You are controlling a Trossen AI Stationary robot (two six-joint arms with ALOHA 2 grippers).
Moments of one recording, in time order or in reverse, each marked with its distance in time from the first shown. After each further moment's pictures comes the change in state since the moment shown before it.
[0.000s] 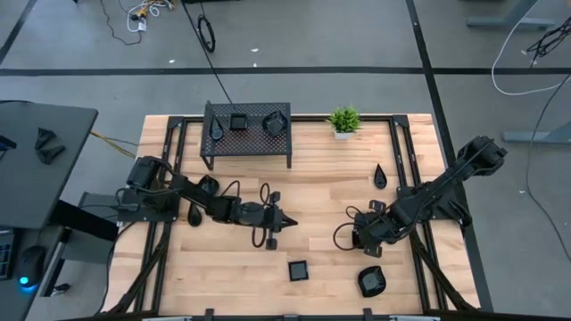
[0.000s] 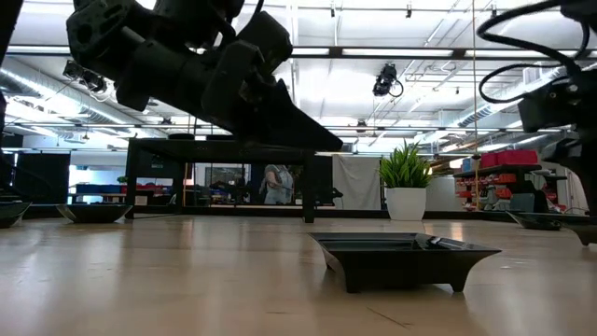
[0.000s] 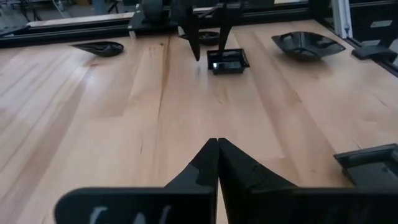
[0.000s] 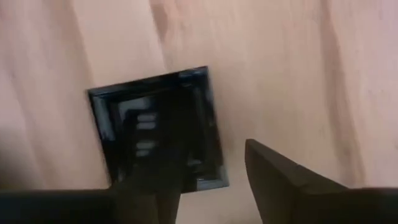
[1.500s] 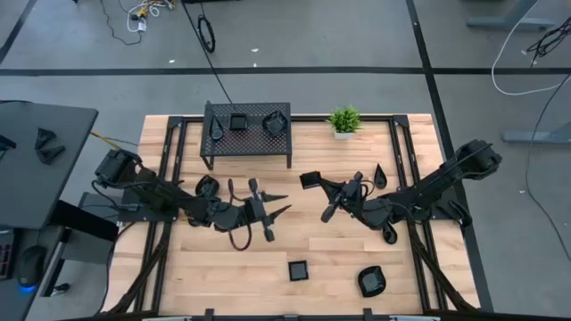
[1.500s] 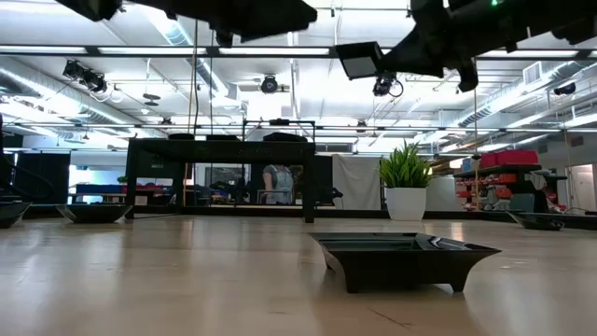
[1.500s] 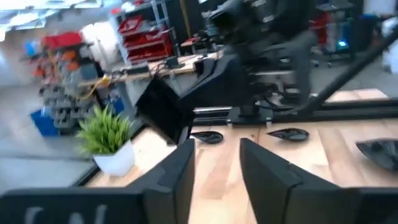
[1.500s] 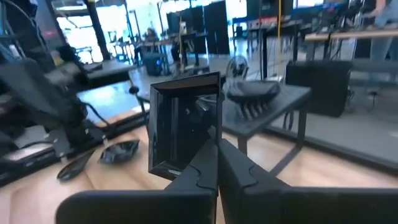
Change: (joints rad) left arm -0.122 -0.275 0.000 0.033 -0.526 0.166; right arm -0.160 0.080 -0.035 1.406 0.987 -0.589
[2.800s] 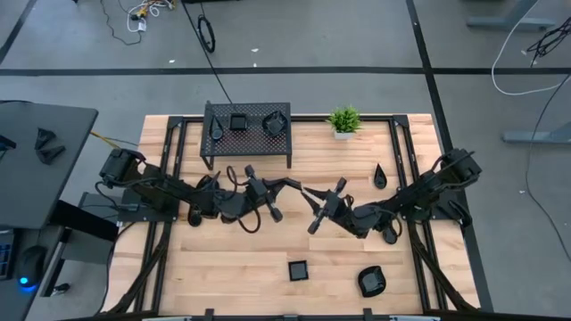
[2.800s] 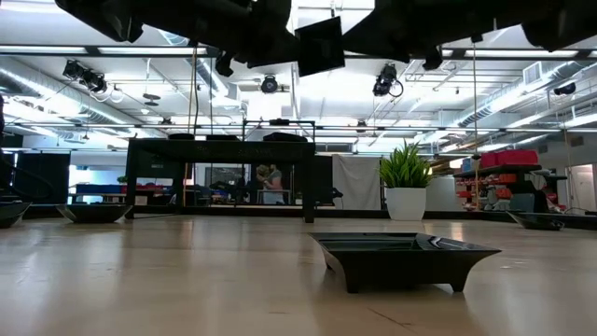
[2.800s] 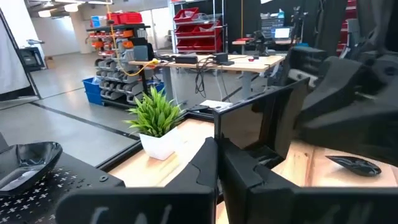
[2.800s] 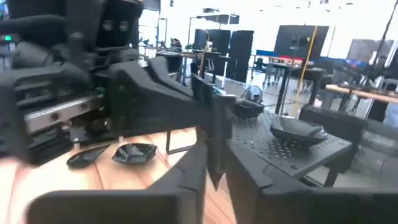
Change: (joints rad) left arm 0.098 0.032 0.000 0.056 -0.119 -0.138; right arm 0.009 0.230 0.133 0.267 -0.094 -0.398
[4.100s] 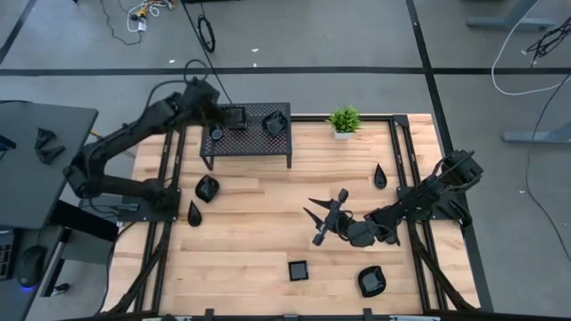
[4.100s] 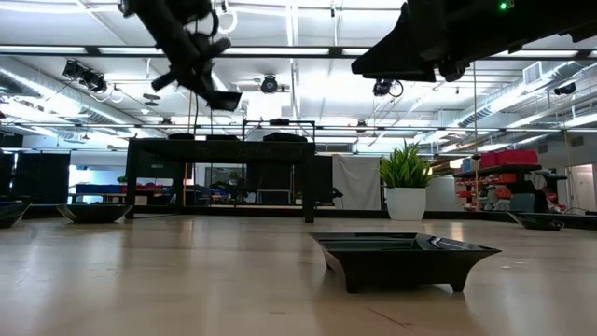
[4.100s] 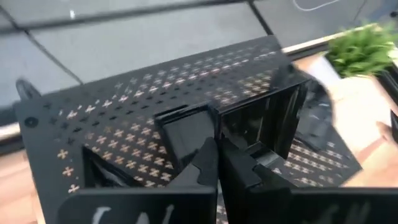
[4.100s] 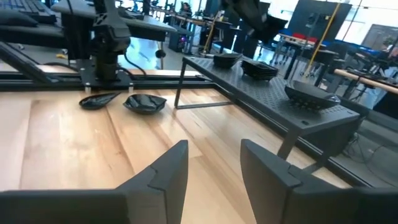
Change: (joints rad) left arm 0.971 -0.392 0.373 -1.505 0.744 -0.481; right arm 0.088 0.000 -0.002 -0.301 0.063 0.171
